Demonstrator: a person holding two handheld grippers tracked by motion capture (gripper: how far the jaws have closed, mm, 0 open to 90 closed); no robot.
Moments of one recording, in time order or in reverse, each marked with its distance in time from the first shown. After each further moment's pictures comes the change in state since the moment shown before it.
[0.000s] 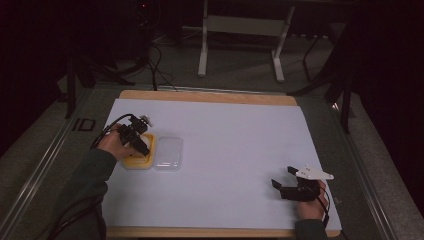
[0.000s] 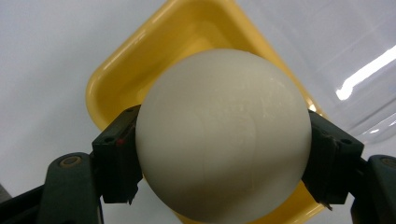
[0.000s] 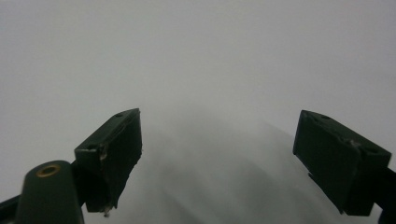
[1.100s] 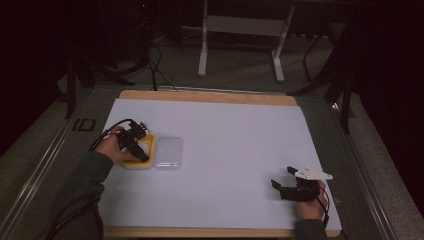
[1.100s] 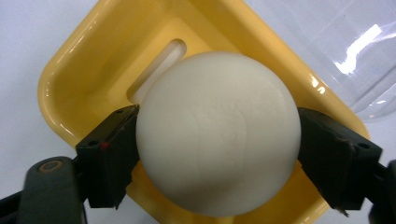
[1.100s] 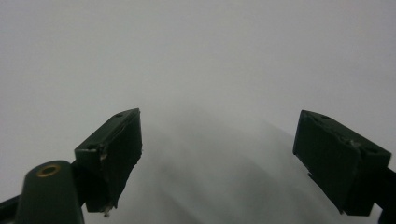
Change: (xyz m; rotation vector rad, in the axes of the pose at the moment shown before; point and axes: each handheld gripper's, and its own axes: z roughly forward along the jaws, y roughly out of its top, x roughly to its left) left arm 0.003 -0.011 0.013 -0.027 -0.077 0.092; right arm 0.001 0.000 0.001 0.007 -0.006 -0.013
